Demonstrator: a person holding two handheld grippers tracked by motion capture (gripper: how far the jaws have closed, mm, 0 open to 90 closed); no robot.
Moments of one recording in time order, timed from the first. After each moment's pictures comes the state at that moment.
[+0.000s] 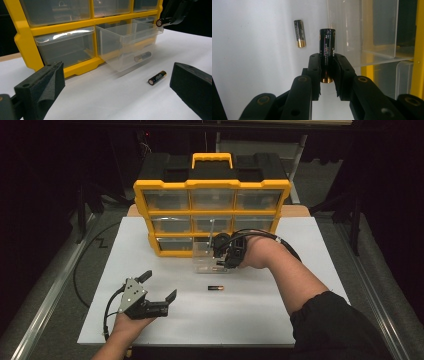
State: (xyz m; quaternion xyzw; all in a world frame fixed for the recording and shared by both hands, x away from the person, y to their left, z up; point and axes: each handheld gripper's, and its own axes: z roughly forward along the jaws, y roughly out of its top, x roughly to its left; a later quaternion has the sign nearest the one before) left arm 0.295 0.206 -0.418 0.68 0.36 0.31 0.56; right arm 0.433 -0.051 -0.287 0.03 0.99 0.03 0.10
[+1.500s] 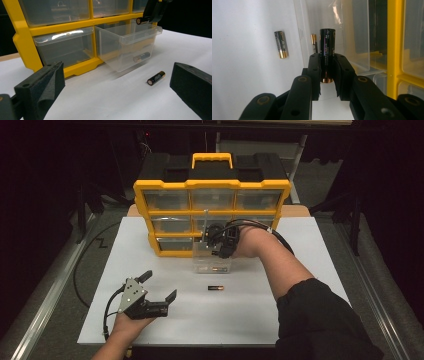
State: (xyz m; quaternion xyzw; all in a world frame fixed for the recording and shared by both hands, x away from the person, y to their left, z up) left arm 0.295 0.206 -0.418 0.68 0.36 0.30 0.56; right arm 0.462 -0.035 -0.286 0.04 0.99 0.03 0.11
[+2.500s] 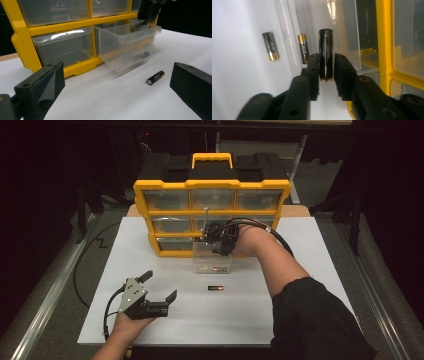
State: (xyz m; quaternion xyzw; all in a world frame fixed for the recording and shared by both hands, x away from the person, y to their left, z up) left arm 0.295 0.206 -0.418 0.69 0.36 0.30 0.56; right arm 0.471 -0.035 -0.289 0.07 0.99 0.03 0.12
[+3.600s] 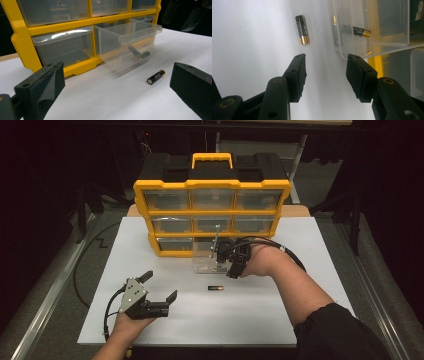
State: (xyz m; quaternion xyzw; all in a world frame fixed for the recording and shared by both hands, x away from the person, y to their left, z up) left arm 0.295 0.205 -0.419 0.69 0.35 0.30 0.56; right arm 0.421 -0.062 -0.299 0.06 0.99 0.04 0.11
